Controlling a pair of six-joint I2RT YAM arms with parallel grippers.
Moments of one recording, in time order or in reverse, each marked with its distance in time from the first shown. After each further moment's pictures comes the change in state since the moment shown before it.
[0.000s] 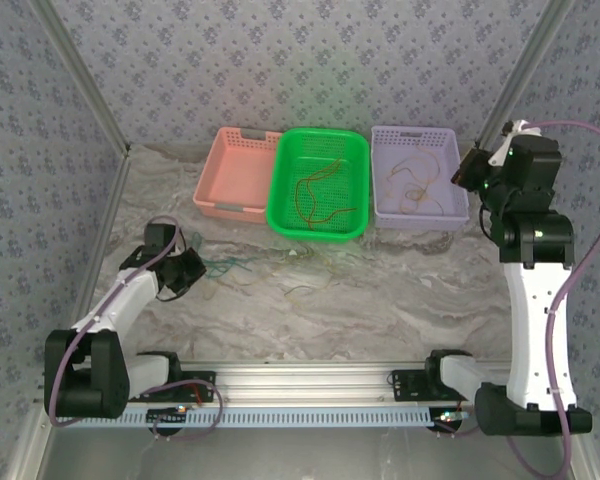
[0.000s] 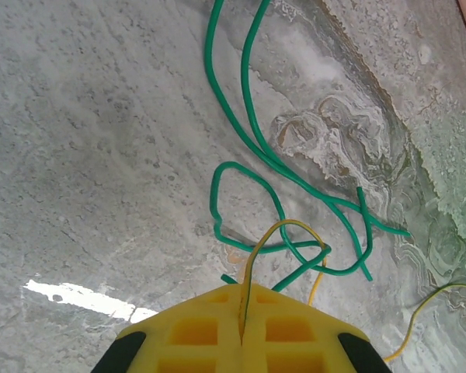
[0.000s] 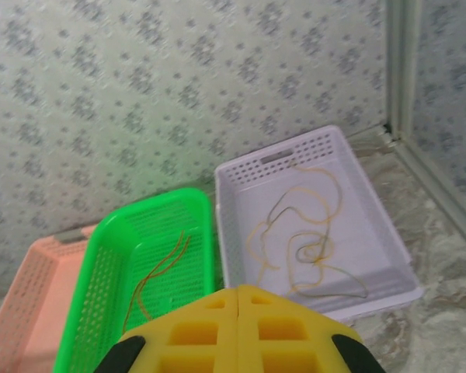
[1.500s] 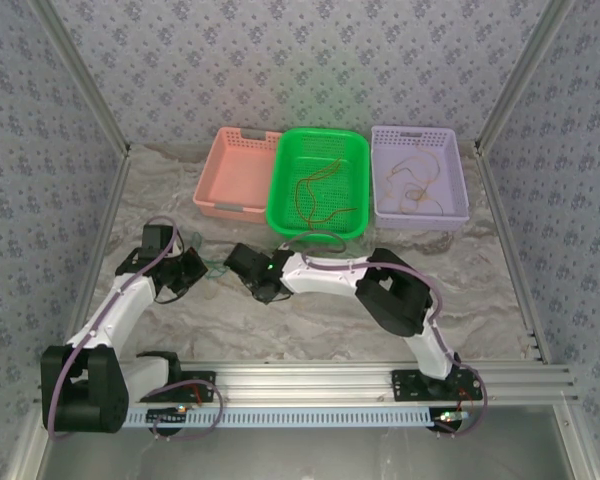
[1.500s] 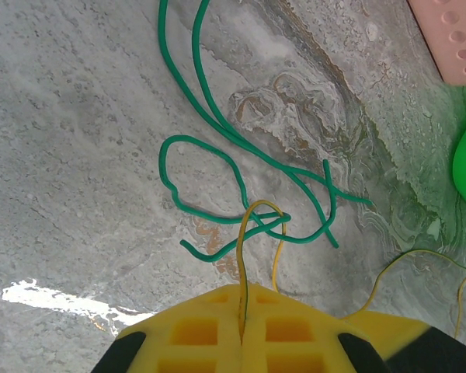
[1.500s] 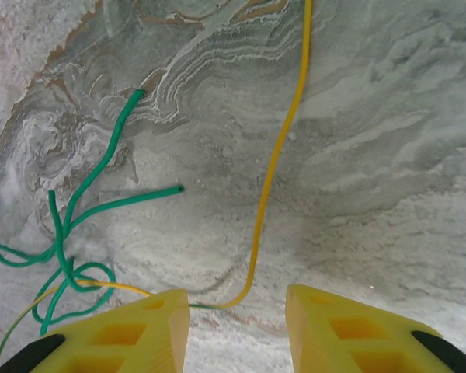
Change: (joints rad) left arm 0.000 -0.068 0.000 -0.034 0.058 0.025; right arm 1.088 1.005 -0.040 0.339 0.219 1.416
